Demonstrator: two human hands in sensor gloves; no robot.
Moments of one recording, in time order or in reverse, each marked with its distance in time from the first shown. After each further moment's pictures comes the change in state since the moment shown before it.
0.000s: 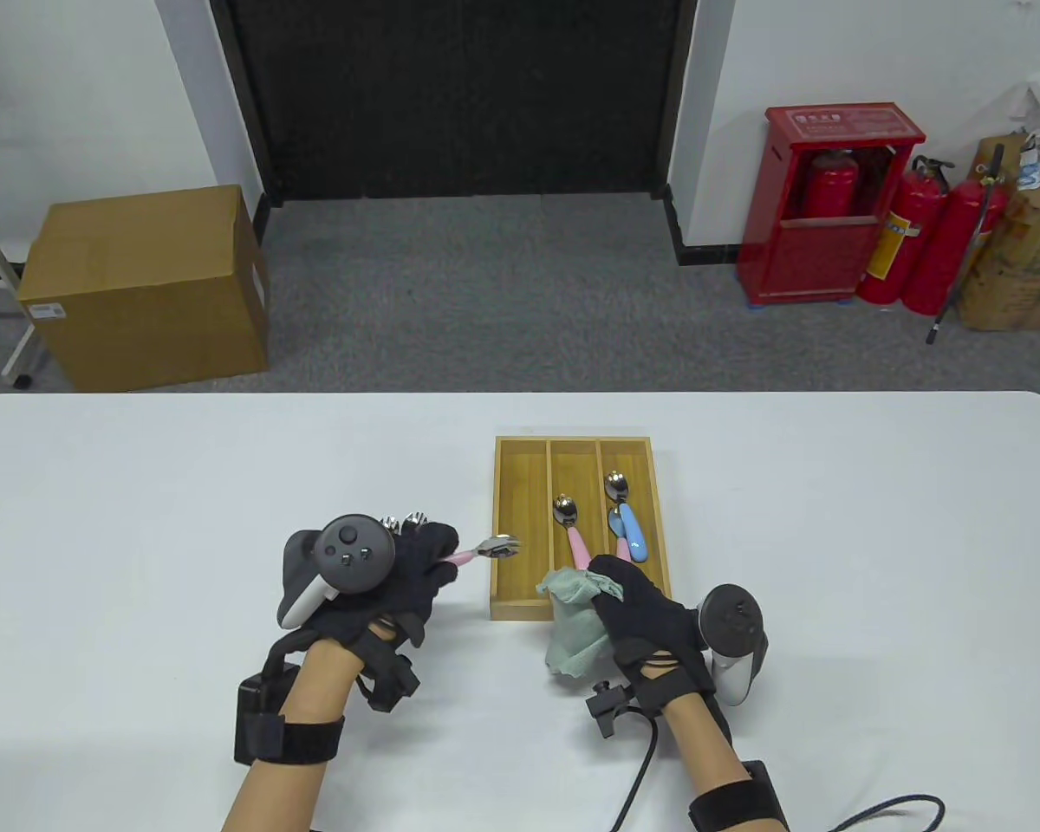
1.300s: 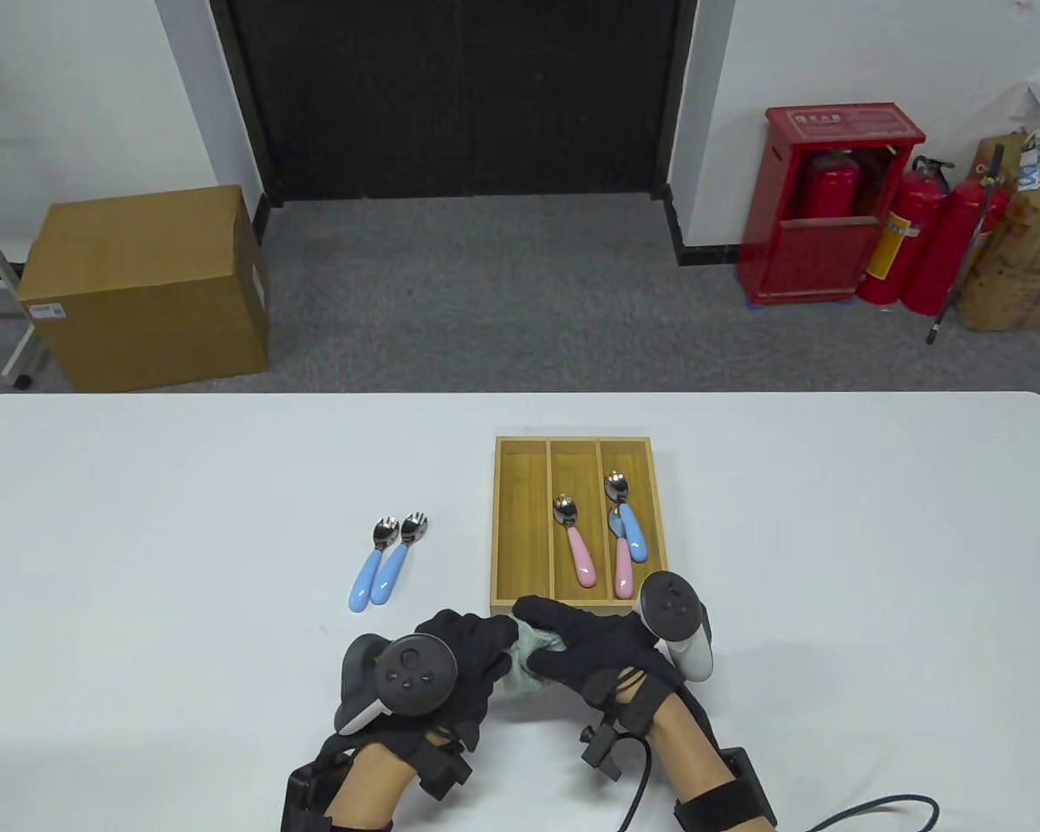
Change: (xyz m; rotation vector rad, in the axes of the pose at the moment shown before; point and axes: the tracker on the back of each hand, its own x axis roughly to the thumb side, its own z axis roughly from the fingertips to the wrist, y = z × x) left_hand 0.035 -0.076 0.041 0.113 -0.172 -0.206; right_hand 0.020 0.055 0.002 0.568 -0.022 0.032
